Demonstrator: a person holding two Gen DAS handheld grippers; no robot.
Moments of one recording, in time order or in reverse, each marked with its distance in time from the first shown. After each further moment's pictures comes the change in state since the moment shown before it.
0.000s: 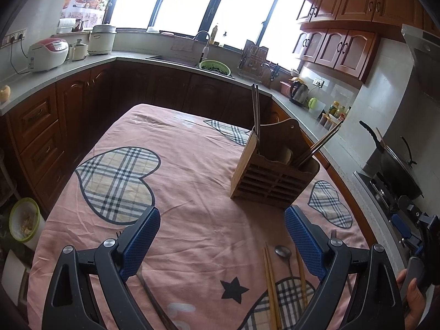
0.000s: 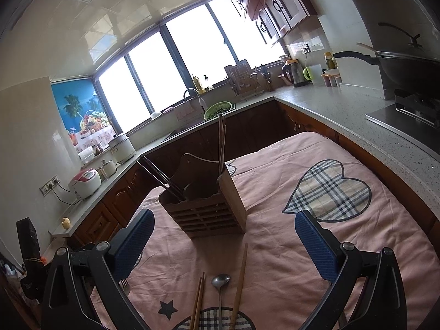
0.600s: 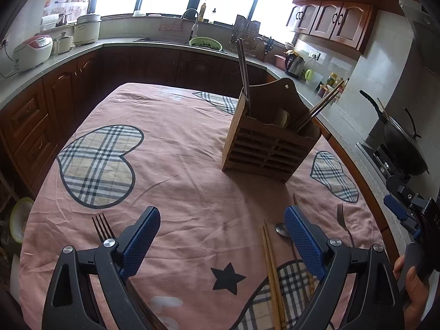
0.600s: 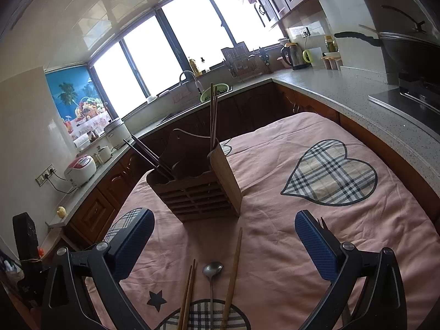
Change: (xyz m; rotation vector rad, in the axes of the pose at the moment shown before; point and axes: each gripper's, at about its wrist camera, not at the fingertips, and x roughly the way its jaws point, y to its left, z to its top) left arm 0.042 -0.025 -0.008 0.060 0.134 0.002; right arm 0.037 -0.011 -0.017 -0.003 0.108 -0.017
